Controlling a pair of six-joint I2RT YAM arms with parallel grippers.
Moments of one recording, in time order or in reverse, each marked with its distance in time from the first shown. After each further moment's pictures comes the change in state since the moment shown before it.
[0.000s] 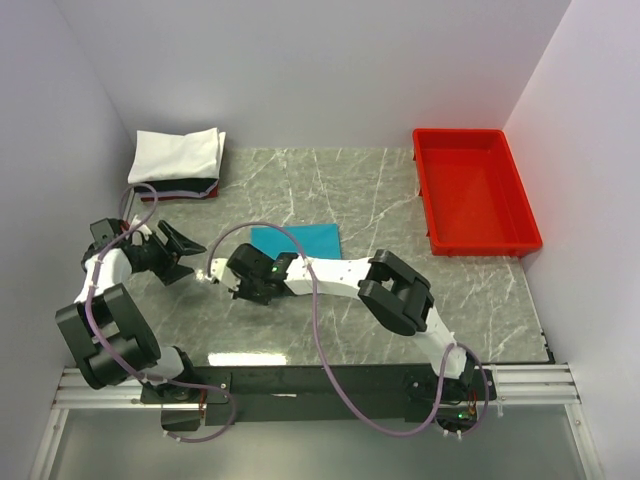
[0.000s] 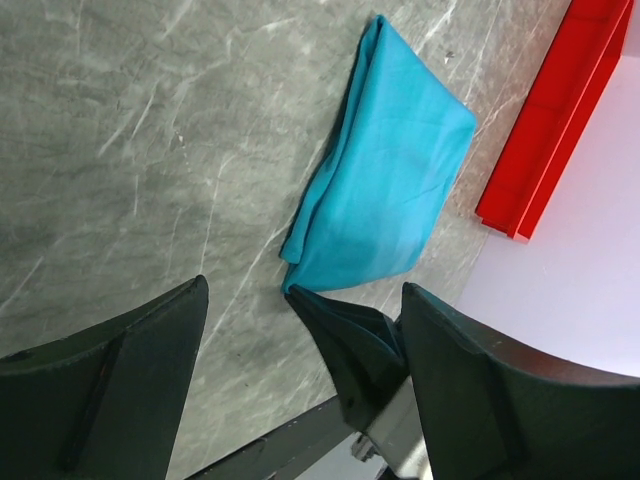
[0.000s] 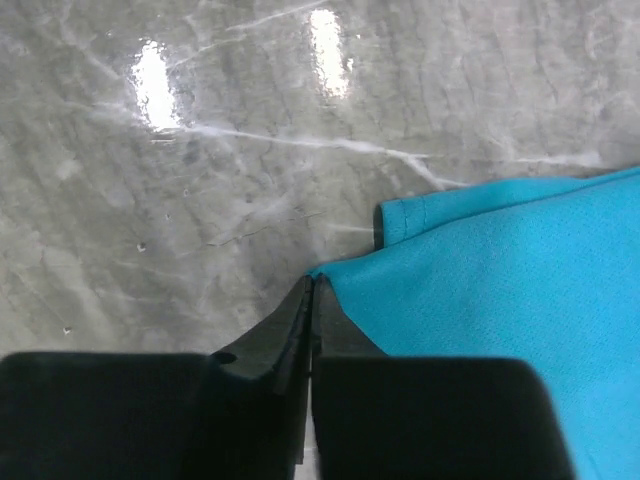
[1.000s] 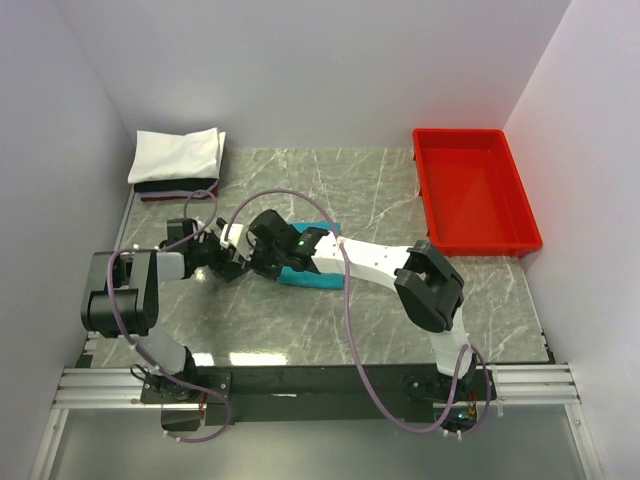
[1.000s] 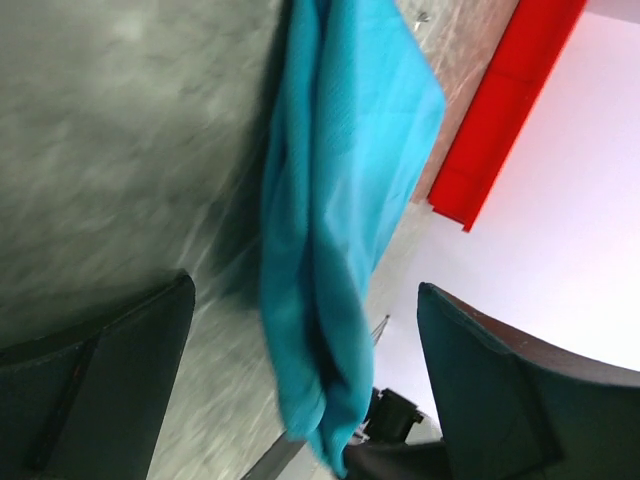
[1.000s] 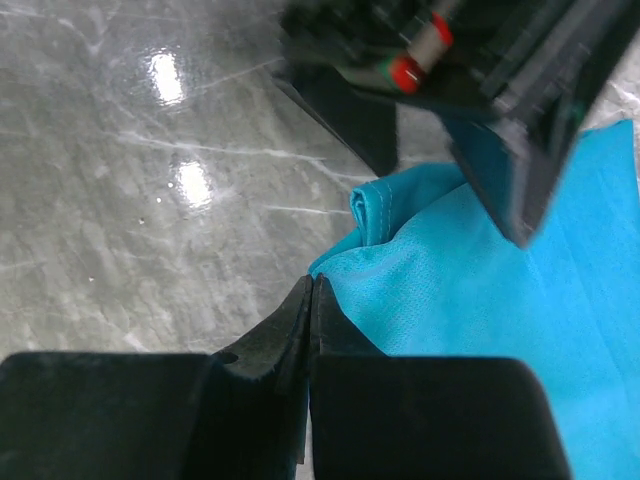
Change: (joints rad) left arm -0.435 0.258 -0.201 0.776 -0.049 -0.579; right arm -0.115 -0.190 -0.076 0.064 -0.159 0.001
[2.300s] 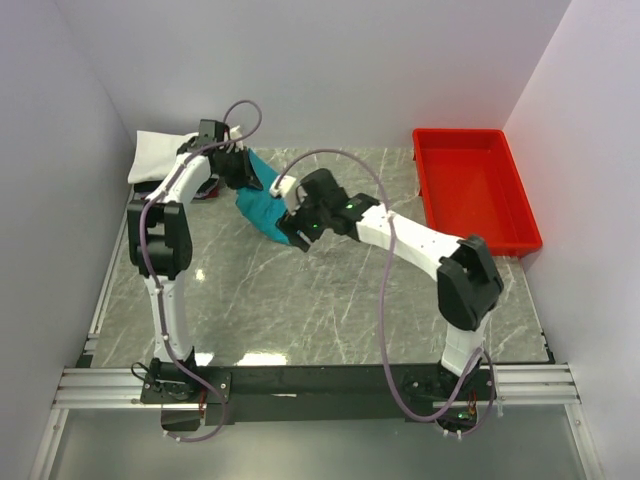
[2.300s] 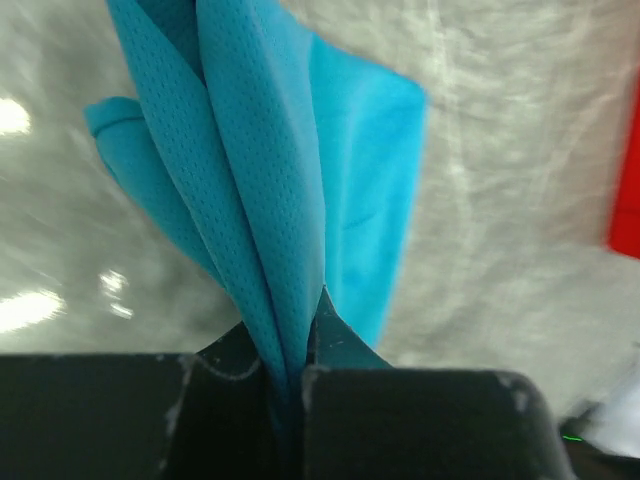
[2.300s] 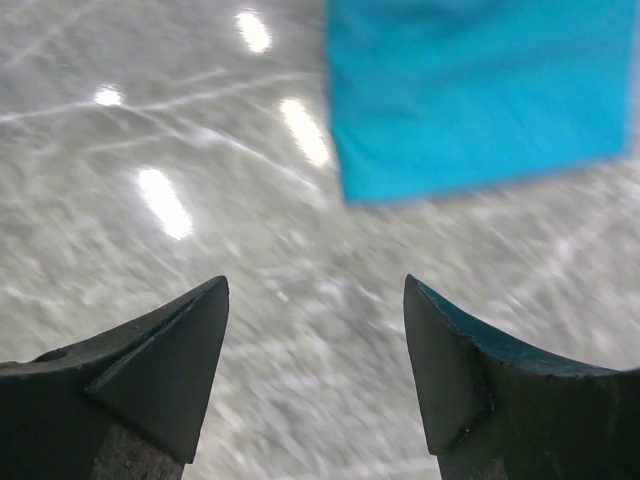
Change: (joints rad) left arm -0.163 0.519 1.239 -0.817 -0.264 0.606; right arm -0.238 -0.161 -0.050 -0.080 0.003 0.024
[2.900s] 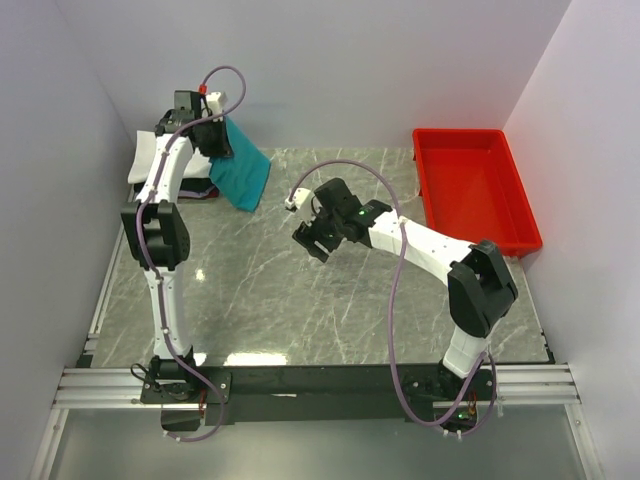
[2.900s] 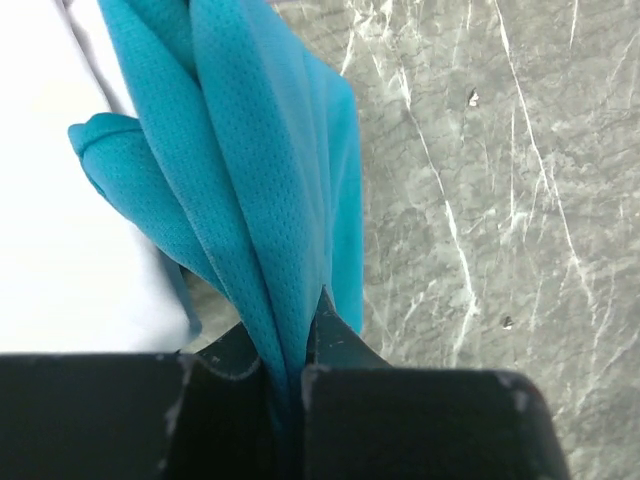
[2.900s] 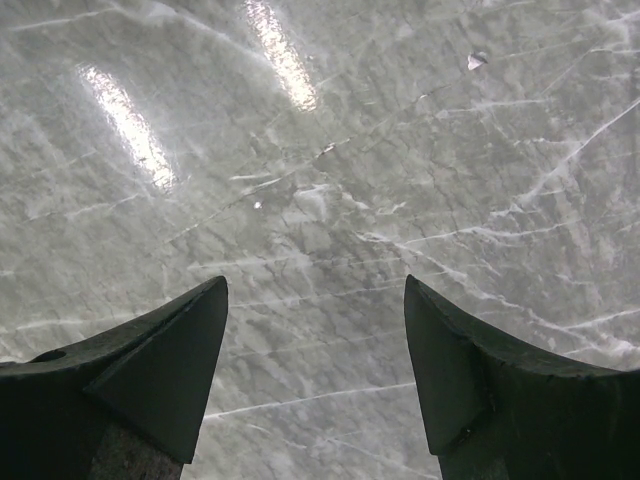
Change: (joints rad) left arm 0.082 0.163 0.471 -0.163 -0.171 0.298; right arm -0.052 -0.096 -0.142 -0.064 0.036 -0.056
